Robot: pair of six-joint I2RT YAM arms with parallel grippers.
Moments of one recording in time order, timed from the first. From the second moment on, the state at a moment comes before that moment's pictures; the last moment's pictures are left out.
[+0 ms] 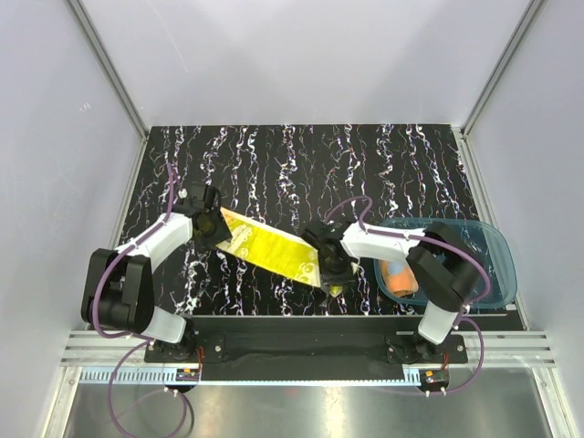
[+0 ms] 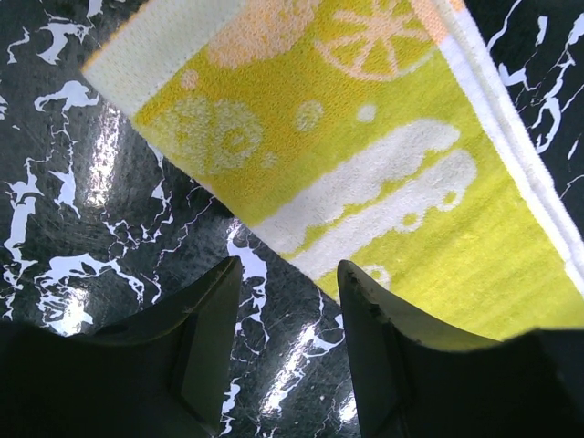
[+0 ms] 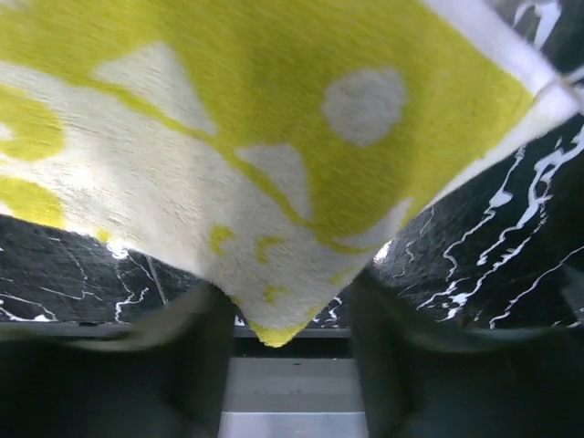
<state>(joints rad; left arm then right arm) -0.20 1.45 0.85 -0.55 -0.05 -0.64 0.86 1.75 1.04 -0.83 0.02 0.79</state>
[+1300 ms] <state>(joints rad) -0.19 1.37 0.87 -0.61 0.01 -0.59 0.86 1.56 1.23 -0.95 0.13 0.76</state>
